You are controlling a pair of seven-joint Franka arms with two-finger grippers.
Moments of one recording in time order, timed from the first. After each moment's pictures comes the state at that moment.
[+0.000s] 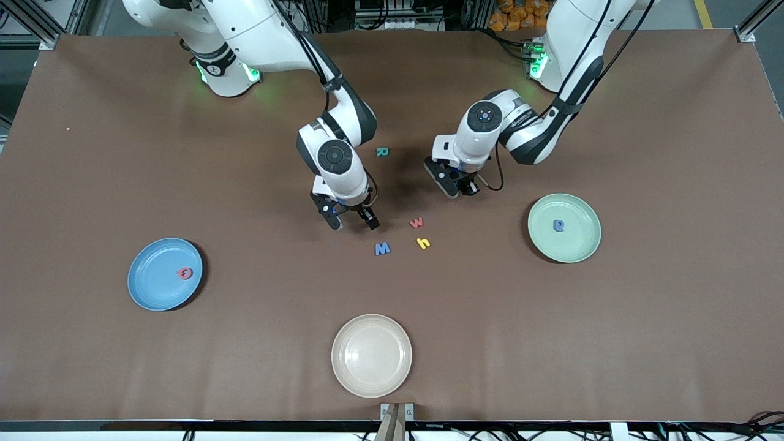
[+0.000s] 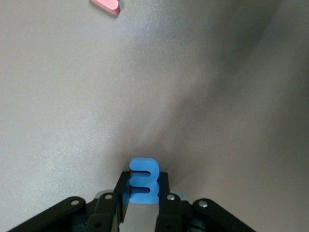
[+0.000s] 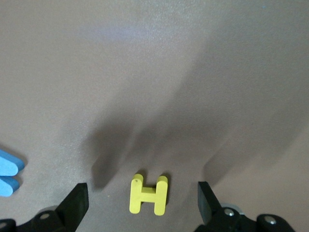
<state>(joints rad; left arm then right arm) -0.29 0.43 -0.41 -2.31 0.30 2.72 0.04 0.82 0.64 -0.10 -1.85 0.22 2.50 1.56</state>
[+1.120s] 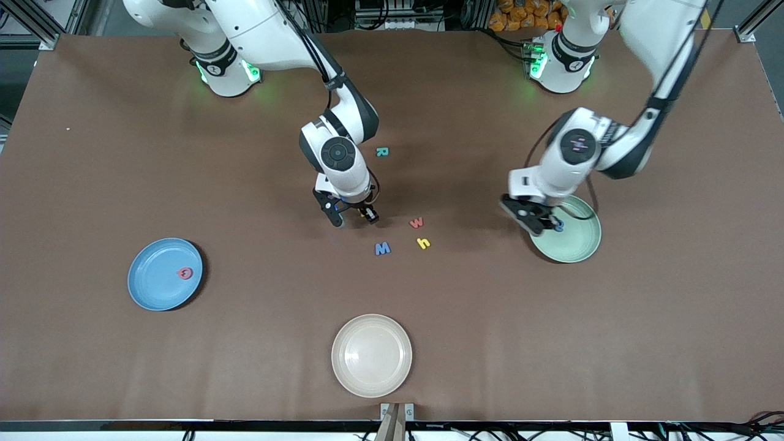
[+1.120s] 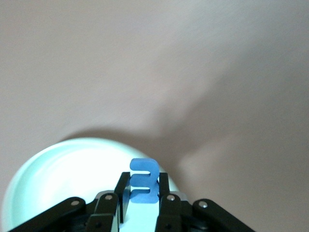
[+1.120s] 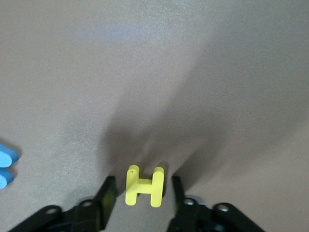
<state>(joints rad) 0.12 0.29 -0.40 -2.28 0.32 2.59 0.37 0.84 0.63 -0.10 -1.86 0.22 2.51 1.58</state>
